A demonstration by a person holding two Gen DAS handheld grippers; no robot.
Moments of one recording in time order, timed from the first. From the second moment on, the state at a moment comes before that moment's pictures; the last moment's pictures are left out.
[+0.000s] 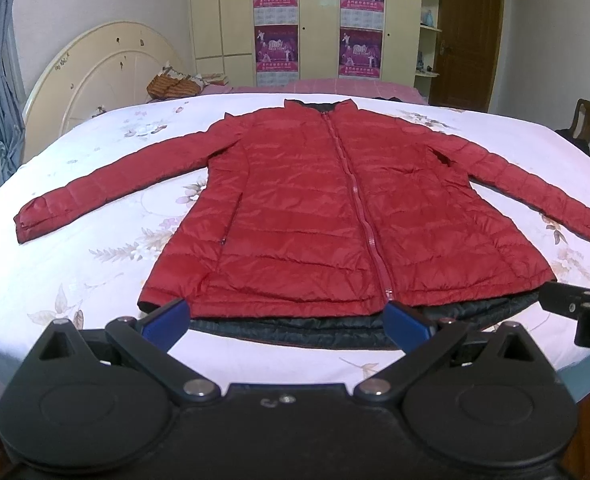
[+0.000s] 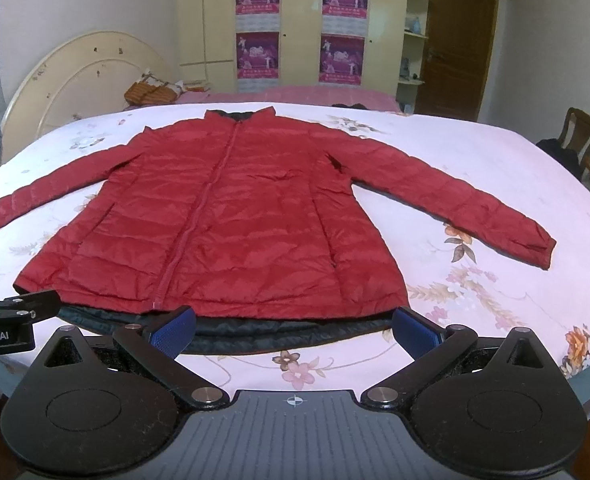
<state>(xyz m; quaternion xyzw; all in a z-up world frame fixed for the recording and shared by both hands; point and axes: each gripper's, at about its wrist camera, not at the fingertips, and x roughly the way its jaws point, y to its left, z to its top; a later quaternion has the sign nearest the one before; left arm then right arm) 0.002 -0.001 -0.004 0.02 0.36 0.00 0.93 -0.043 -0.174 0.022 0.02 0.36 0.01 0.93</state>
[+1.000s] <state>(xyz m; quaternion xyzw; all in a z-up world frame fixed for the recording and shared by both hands) 0.001 -0.009 -0.004 0.02 0.36 0.00 0.93 -0.046 -0.181 0.024 0.02 0.36 0.00 0.93</state>
